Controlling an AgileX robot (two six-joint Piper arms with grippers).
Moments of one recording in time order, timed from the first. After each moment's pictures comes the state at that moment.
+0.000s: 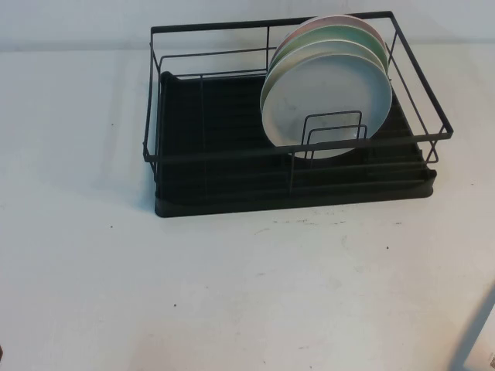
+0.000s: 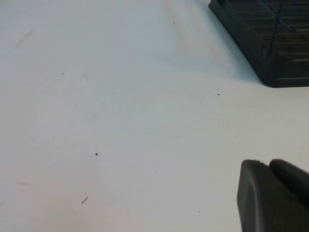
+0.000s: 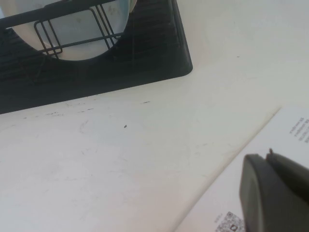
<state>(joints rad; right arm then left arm) 0.05 -0.01 0.03 0.31 0.36 -0.07 -0.07 -0.01 0.02 -0.06 0.35 0.12</state>
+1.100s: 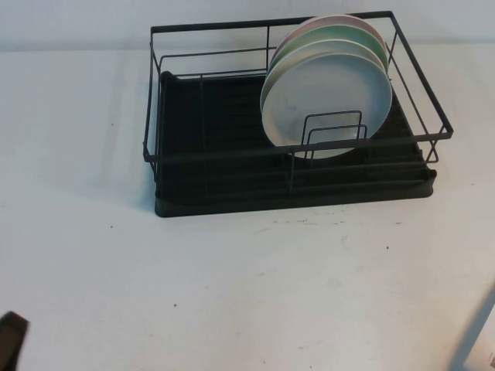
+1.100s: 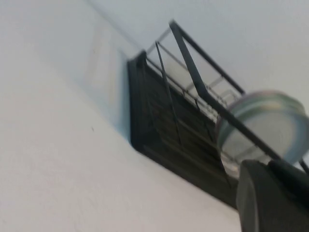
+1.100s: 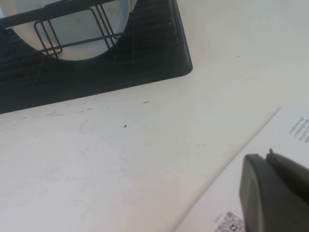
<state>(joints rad) 0.05 -0.01 0.03 0.31 0.36 -0.07 -0.07 -0.01 0.01 -0.84 0.22 0.14</state>
